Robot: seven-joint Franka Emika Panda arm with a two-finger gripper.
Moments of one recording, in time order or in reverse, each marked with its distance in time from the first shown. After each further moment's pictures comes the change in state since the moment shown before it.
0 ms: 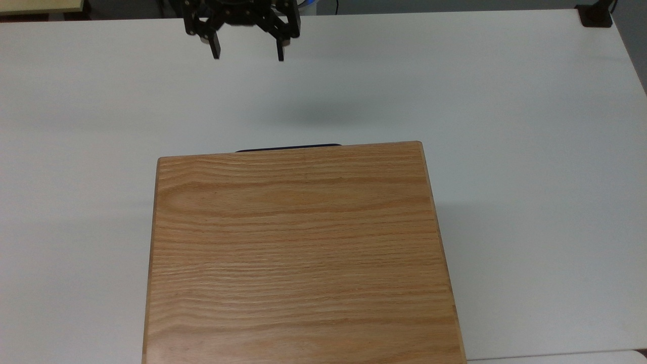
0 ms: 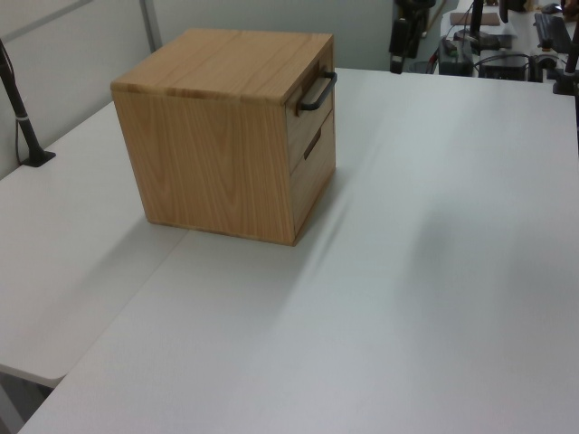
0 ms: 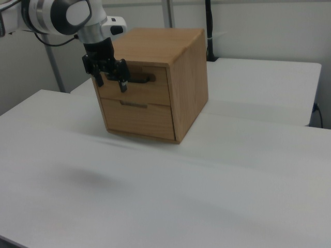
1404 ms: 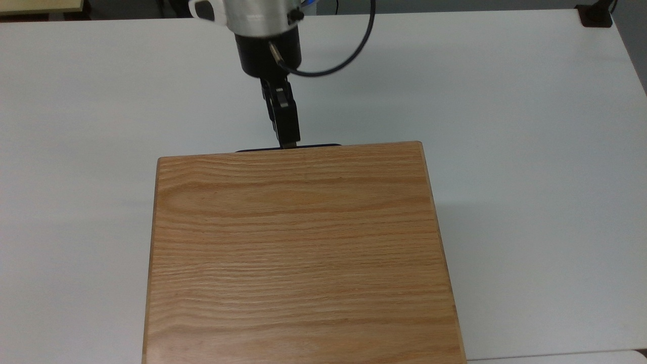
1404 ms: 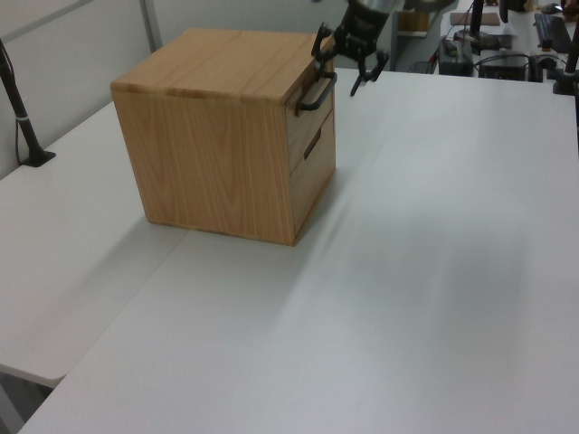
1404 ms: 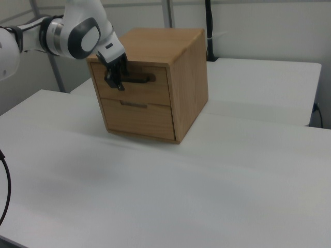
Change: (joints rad) arm 0.030 0.153 0.026 -0.001 0.081 0.434 1.290
